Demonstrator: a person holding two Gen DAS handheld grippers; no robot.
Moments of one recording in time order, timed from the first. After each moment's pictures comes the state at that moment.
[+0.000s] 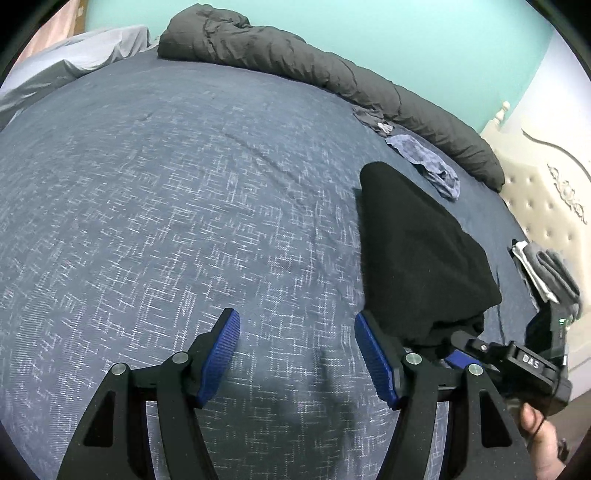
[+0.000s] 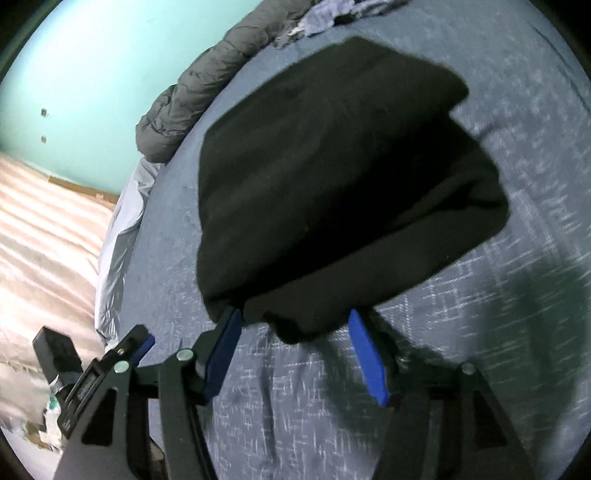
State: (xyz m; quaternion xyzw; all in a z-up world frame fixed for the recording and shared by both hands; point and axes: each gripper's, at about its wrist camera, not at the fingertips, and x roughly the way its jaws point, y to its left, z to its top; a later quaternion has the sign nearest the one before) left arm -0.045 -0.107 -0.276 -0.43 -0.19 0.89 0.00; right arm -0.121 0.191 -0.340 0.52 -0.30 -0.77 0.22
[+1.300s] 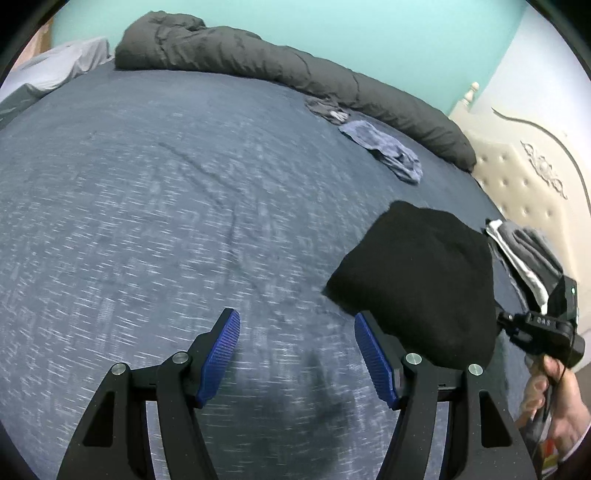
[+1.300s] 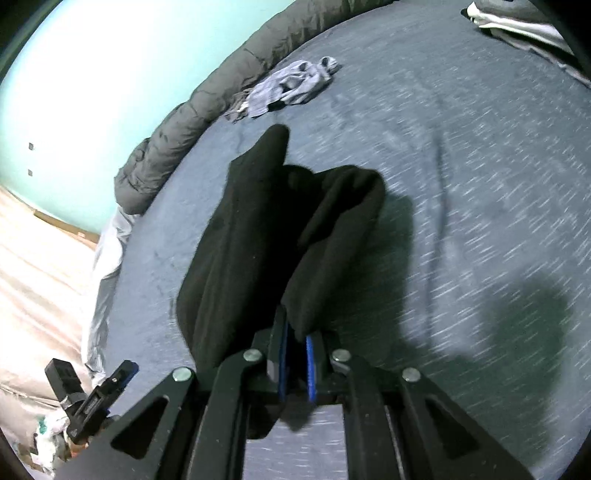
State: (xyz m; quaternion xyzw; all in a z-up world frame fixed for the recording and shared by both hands) left arm -0.058 -0.035 -0.265 -0.43 -0.16 0.89 0.06; right arm -0.141 0.350 -0.289 0.49 -0.28 -0.82 0.14
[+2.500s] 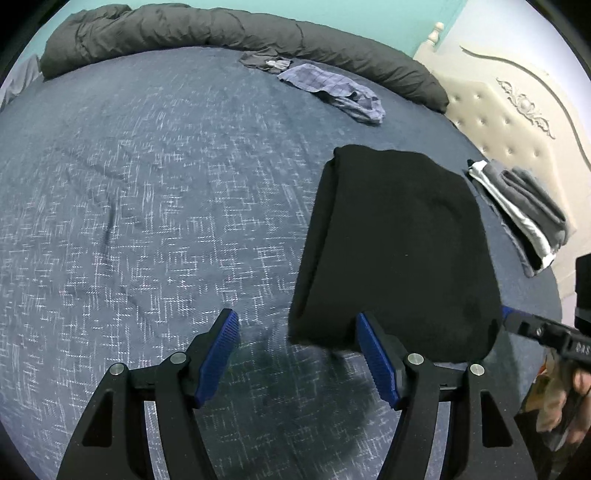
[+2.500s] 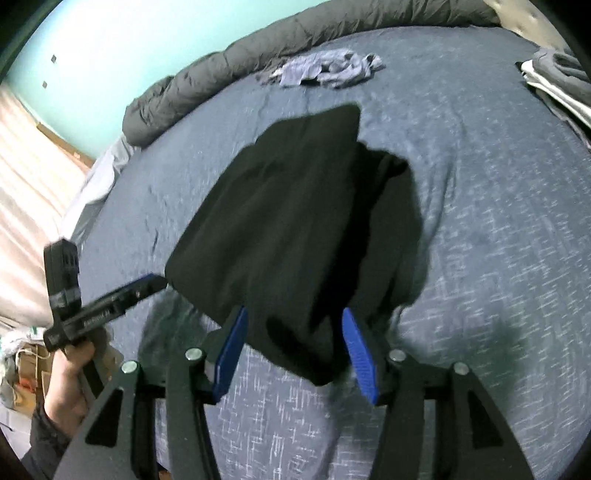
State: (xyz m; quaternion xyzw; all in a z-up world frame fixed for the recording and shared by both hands) left arm -0.115 0.051 -0.299 -0.49 -0.10 0.86 0.13; right arm -0.115 0.329 -0.279 0.52 -0.14 -0.82 0.19
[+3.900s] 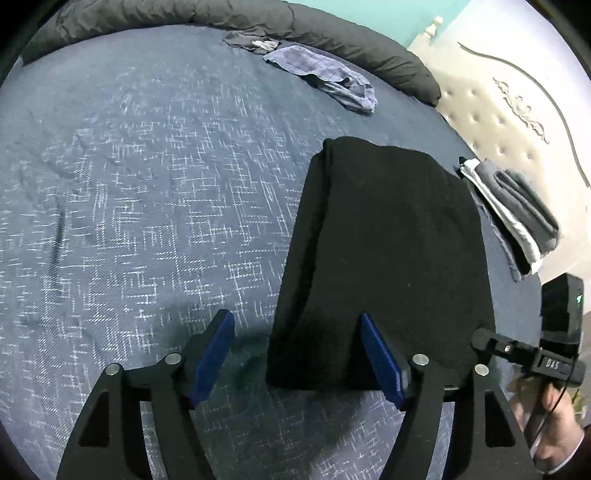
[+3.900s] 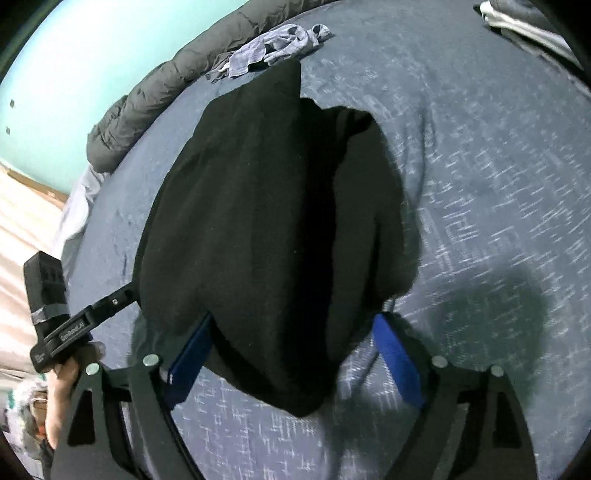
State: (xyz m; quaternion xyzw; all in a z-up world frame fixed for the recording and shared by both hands) left arm -0.154 0.055 -0.312 -0.51 -0.15 0.83 0.17; right arm -0.137 0.332 -0.316 0.54 -0.21 -0.80 0.13
